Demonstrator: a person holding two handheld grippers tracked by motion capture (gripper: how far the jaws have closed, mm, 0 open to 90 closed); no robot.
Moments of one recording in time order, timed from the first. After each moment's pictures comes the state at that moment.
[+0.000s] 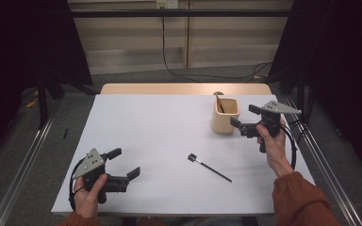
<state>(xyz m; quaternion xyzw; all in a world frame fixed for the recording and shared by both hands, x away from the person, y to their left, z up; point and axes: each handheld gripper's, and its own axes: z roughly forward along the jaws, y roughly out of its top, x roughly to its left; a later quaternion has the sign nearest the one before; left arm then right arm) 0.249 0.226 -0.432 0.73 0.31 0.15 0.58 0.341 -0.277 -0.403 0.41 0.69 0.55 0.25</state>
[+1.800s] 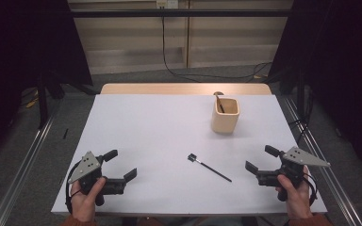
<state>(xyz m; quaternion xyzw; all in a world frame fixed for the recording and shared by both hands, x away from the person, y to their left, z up) 0.242 0.234 -0.434 0.73 0.32 0.17 0.59 0.209 -0.292 -0.429 0.43 0.69 0.54 0.23</state>
